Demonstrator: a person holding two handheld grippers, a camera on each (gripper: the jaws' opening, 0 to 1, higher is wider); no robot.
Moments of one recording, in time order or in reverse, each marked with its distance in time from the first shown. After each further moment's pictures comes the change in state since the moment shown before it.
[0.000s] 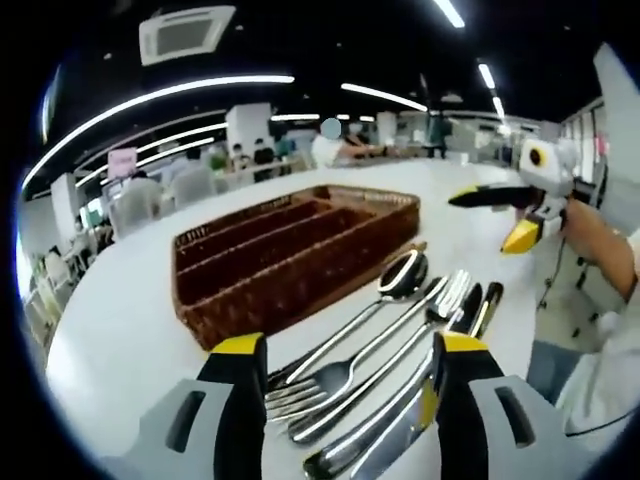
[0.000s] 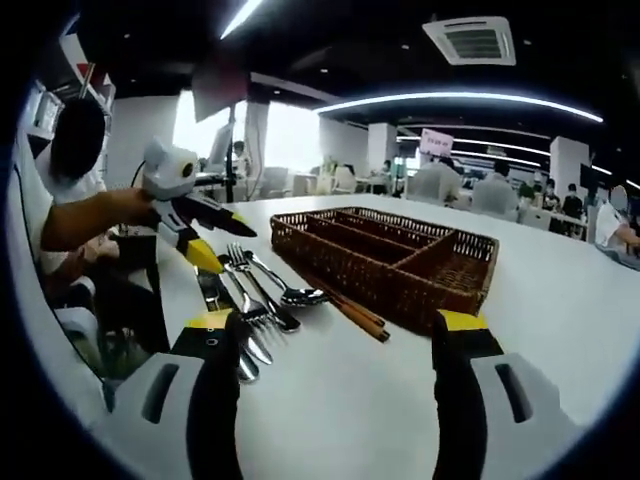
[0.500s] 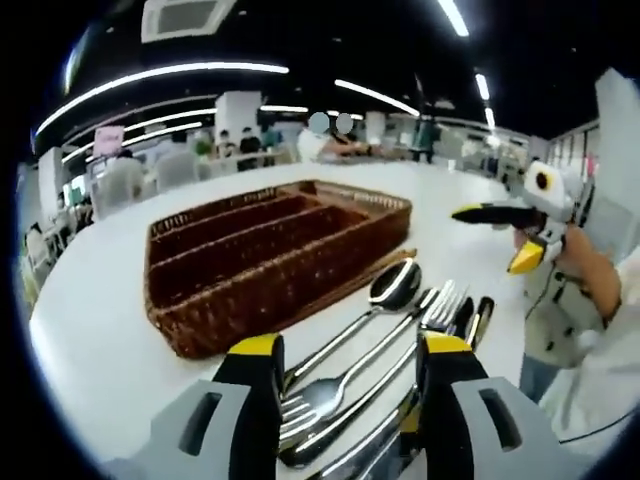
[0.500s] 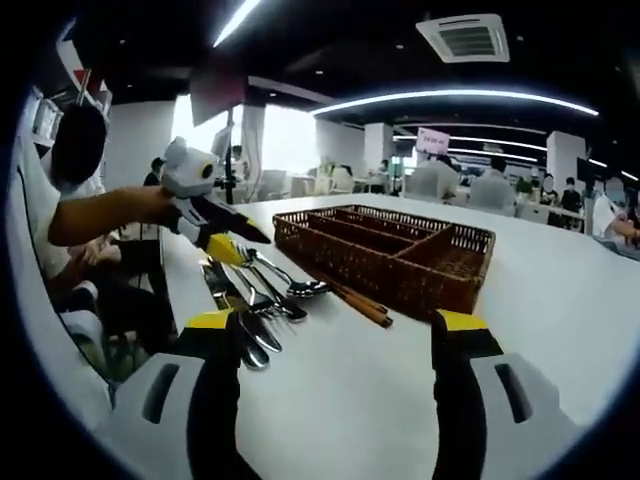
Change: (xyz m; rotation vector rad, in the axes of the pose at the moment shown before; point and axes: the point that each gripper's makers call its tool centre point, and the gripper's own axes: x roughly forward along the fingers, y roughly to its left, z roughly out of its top) left arm 0.016 -0.003 0.003 -0.103 0.018 -0.116; right arm -0.012 0.001 -0.006 0.021 -0.008 -0.010
